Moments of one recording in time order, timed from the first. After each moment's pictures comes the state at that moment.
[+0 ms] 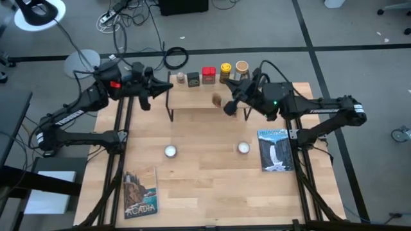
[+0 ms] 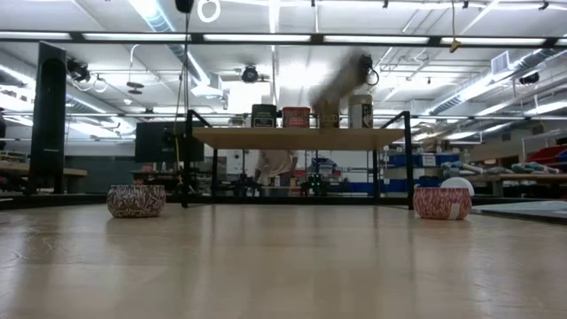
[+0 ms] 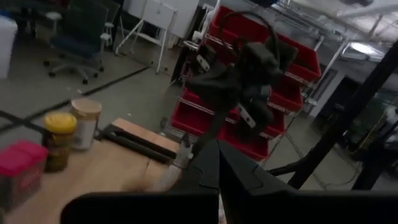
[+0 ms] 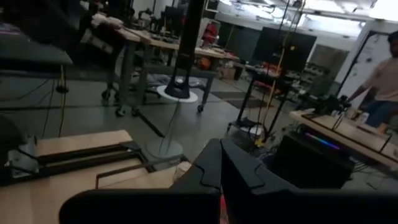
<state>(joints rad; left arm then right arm) 0.48 0.94 1.14 -0.18 0.38 -0.40 -0.01 1.28 1.26 0.03 0.71 -0.25</state>
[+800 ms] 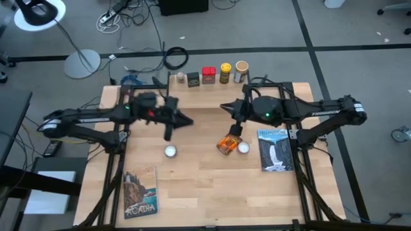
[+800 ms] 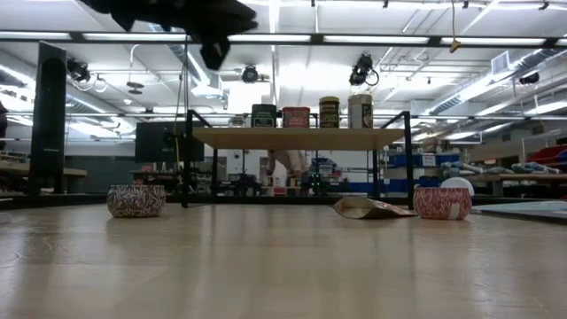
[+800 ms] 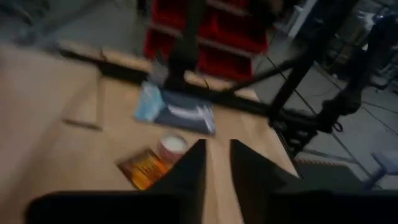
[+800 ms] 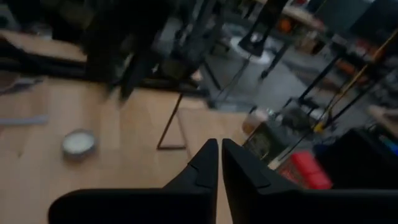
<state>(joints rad) 0.21 1.12 0.80 0.10 0.34 -0.25 0.08 1.27 1.26 -0.31 0.52 -0.24</state>
